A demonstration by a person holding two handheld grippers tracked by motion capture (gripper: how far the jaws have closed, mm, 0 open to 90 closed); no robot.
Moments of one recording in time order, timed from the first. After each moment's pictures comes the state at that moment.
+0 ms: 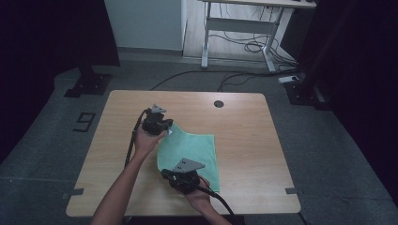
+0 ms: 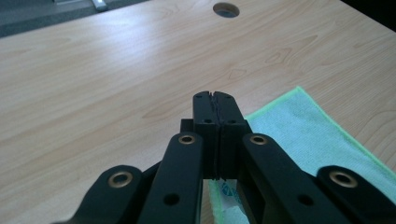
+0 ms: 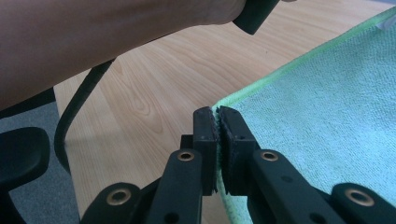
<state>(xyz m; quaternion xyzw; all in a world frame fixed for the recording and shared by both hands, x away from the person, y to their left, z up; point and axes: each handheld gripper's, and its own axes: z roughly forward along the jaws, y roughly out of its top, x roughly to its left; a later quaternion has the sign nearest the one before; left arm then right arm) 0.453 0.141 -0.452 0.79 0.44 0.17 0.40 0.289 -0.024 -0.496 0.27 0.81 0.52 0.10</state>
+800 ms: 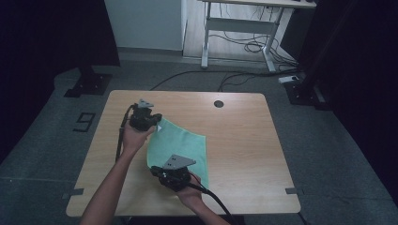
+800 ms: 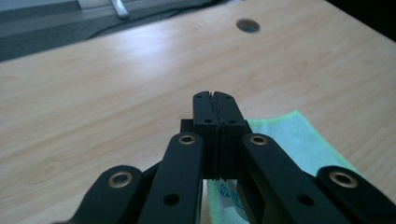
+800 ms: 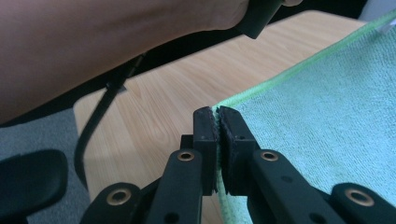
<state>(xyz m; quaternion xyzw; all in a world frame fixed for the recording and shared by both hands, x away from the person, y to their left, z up) 0.445 0.178 -0.414 0.77 0.46 0.20 0.40 0.288 0.004 -0.471 0.24 0.80 0.54 0.09</state>
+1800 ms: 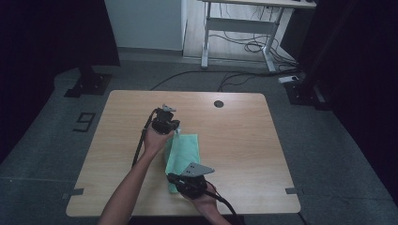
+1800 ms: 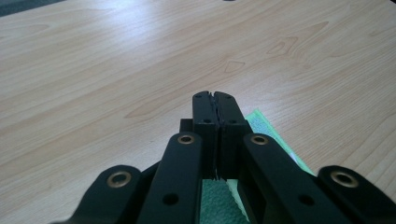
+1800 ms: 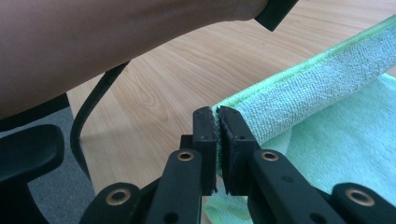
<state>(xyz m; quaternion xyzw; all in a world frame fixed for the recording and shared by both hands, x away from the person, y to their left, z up) 0.467 0.107 -0.459 0.80 0.45 0.16 0.36 0.277 -0.048 -0.501 0.29 0.79 0.53 0.08</state>
